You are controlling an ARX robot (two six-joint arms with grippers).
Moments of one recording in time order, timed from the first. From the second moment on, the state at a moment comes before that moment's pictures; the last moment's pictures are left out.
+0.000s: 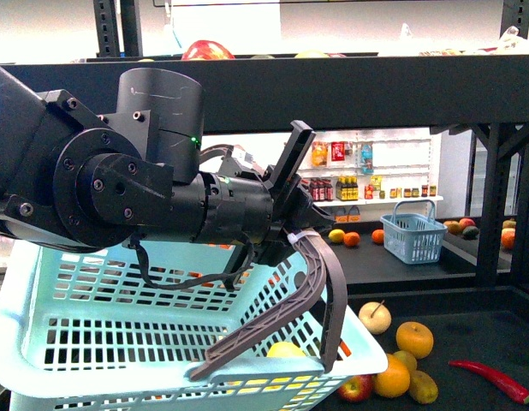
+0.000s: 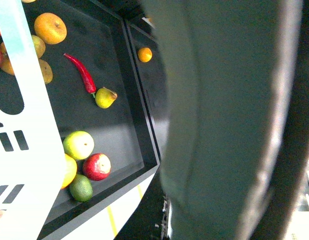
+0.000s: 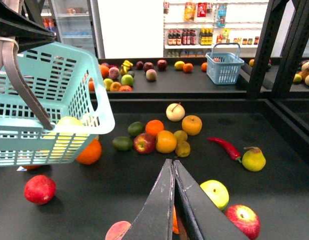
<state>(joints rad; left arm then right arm) -0.40 2.00 1.47 0.33 0.60 -0.91 0.00 0.21 0.01 0.21 0.00 0.00</state>
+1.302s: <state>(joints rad) -0.41 2.00 1.47 0.38 0.42 -0.99 0.00 0.00 0.01 0.00 0.00 0.00</state>
